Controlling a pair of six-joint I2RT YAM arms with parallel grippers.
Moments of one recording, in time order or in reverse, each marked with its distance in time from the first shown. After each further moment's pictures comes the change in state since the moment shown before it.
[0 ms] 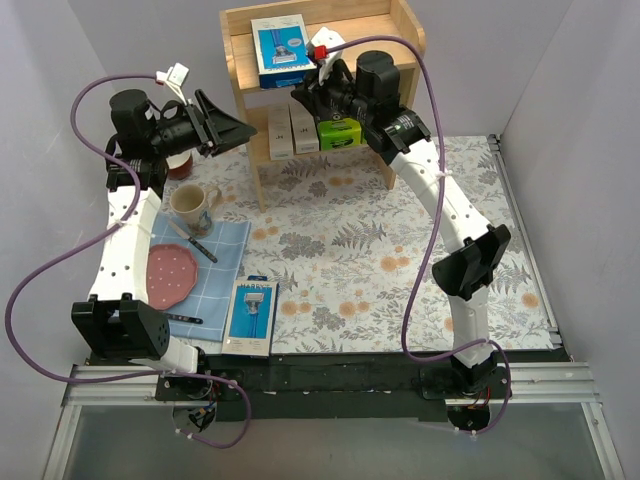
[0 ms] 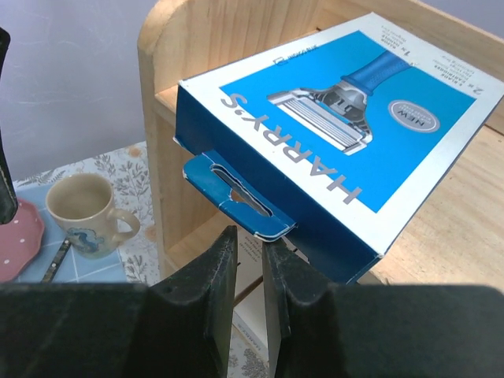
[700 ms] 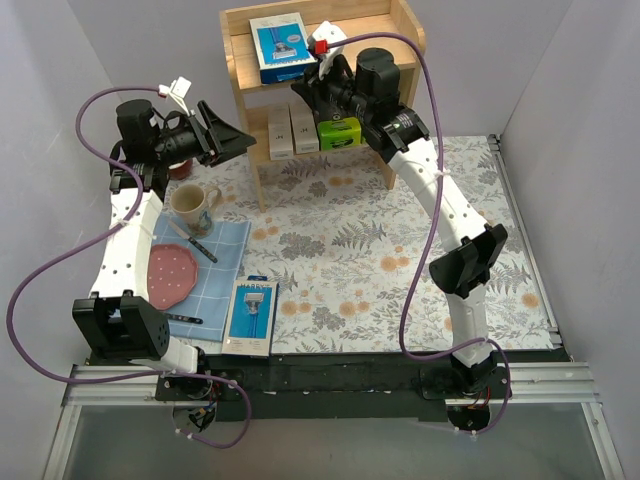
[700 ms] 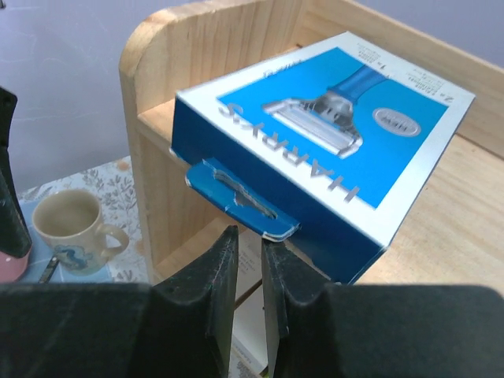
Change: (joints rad) left arm 0.014 -0.004 -0.077 -0.046 -0.042 0.069; right arm 0.000 0.025 0.038 0.011 0.032 0.011
